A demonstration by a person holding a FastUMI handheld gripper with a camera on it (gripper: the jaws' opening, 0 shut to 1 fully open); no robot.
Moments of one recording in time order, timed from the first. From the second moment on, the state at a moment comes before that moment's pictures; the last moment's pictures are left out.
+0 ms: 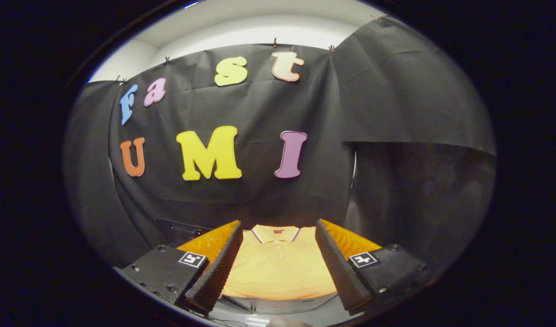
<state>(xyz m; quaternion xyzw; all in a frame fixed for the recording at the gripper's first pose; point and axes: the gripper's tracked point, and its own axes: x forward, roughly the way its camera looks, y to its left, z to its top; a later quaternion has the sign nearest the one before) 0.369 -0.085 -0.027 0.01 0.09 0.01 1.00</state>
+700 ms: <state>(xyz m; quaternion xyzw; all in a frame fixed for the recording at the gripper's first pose) 0.511 -0.083 -0.155 0.00 0.24 0.03 0.97</state>
